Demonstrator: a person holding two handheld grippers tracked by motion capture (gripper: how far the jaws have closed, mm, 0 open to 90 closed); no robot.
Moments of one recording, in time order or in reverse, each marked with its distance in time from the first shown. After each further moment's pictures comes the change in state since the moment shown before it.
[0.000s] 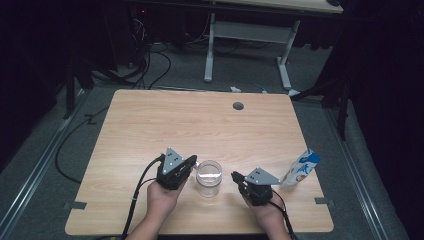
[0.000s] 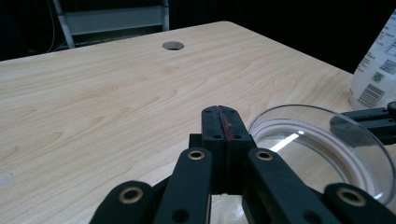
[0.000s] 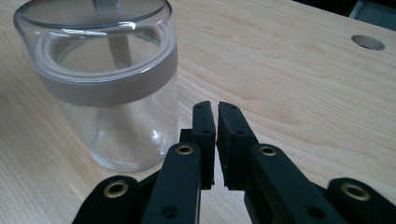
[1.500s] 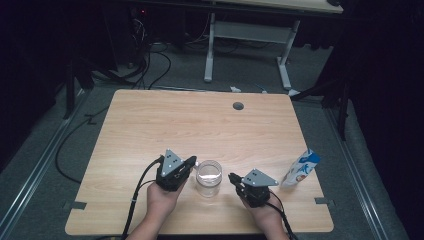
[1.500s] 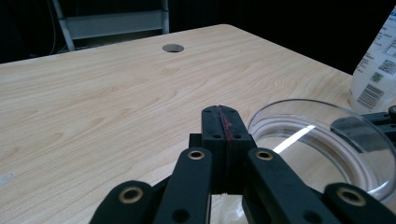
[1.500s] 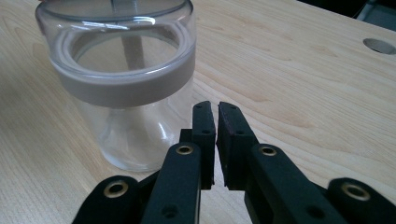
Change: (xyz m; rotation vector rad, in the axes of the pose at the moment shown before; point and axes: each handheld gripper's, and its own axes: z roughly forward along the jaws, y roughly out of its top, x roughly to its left) left arm 0.000 -0.005 -0.001 -0.020 0.001 0.006; right arm 0.007 0.001 0.002 0.001 0.018 -0.021
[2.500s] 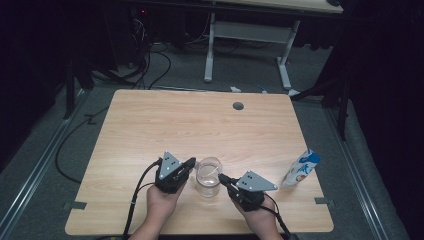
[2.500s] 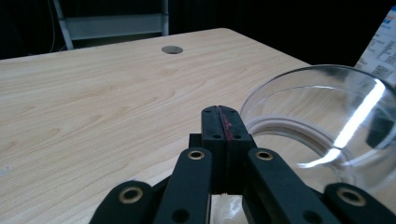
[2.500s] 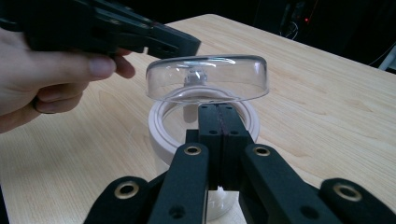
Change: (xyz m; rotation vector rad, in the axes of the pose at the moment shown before) left arm -0.001 -0.007 -0.009 -0.031 -0.003 -0.028; right arm 0.027 0.028 -0.015 -0.137 0.104 -0.020
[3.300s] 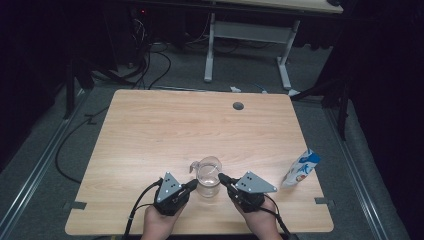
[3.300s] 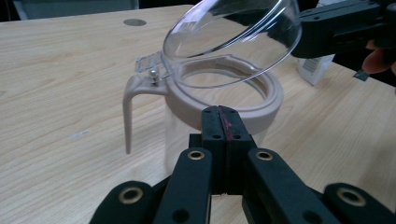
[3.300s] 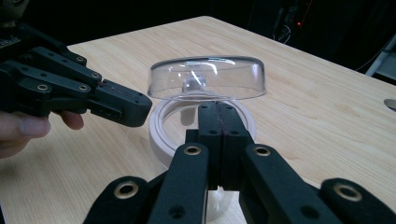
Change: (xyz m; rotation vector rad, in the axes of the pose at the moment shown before) left arm -0.026 -0.033 -0.020 0.051 -0.114 0.011; right arm 0.006 0.005 -0.004 0.001 -0.030 -0.025
